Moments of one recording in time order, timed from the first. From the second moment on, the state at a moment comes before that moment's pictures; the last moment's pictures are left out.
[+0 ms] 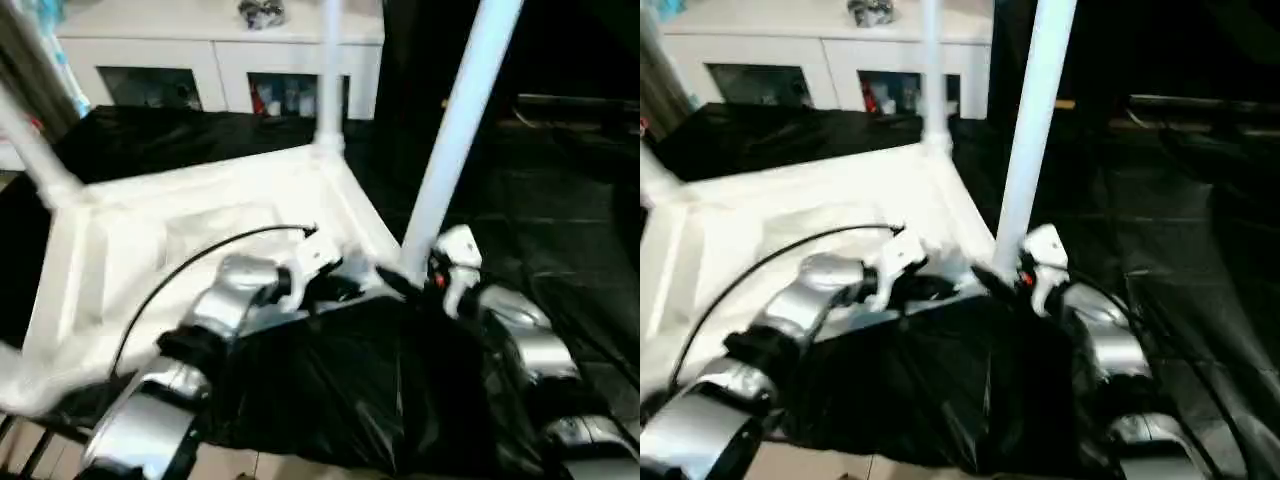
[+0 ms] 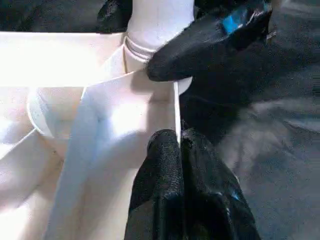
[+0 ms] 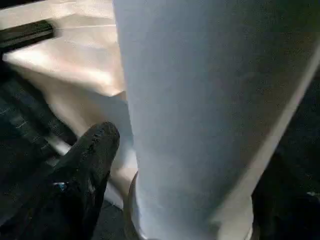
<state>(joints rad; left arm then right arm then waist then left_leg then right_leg) -0.67 0.18 -0.26 0.76 0.03 0.02 -1.13 -0.42 -0.31 0.04 0.63 0.17 -0.04 0.93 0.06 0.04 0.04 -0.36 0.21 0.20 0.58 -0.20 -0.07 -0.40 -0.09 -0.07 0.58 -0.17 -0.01</state>
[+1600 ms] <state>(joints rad) -0.73 0.07 -0.24 0.87 0.09 0.04 -0.85 -0.54 -0.13 -0.08 0.81 0.15 -0.03 0.46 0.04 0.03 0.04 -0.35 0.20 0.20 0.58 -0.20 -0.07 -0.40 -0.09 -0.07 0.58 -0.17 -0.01</state>
